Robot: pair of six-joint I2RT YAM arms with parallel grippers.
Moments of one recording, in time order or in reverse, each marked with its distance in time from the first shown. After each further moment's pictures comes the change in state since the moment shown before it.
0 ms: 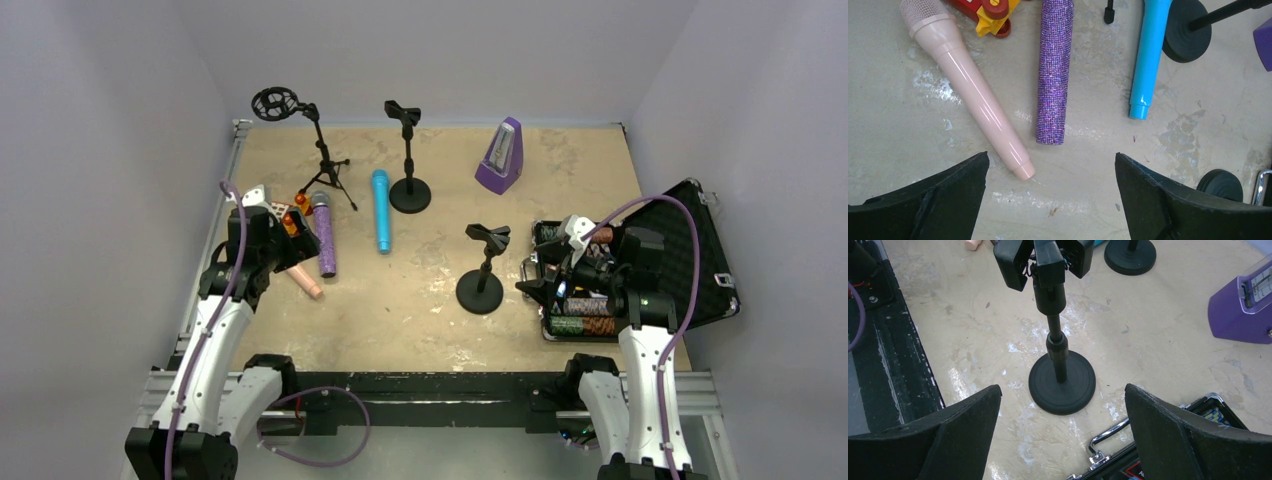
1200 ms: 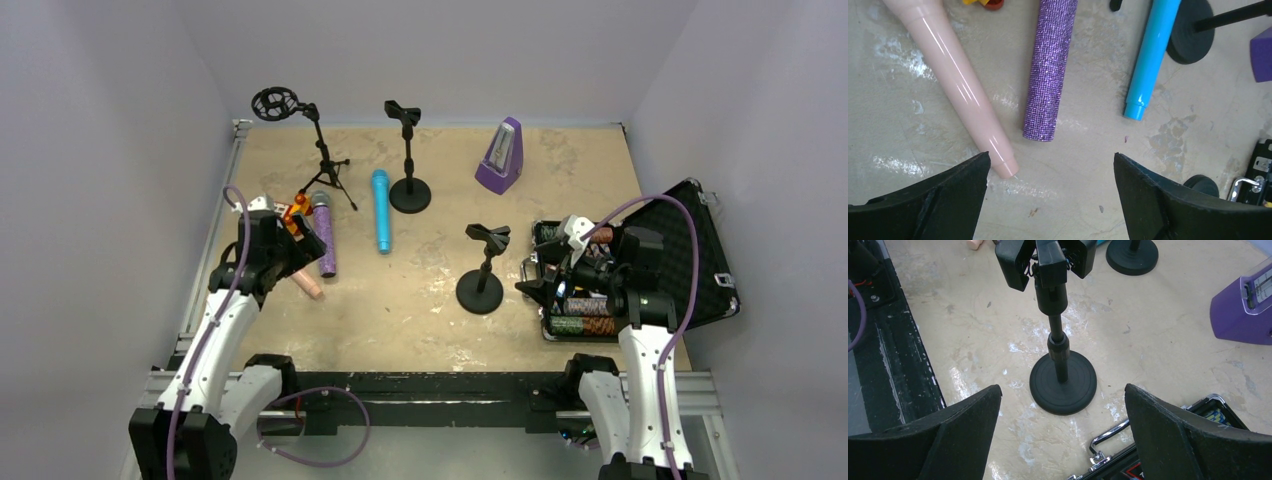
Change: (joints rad) left arm -0.005 0.058 -0.101 0.072 0.024 -0.139; right arm 0.006 0.004 0.000 0.000 0.000 -0.003
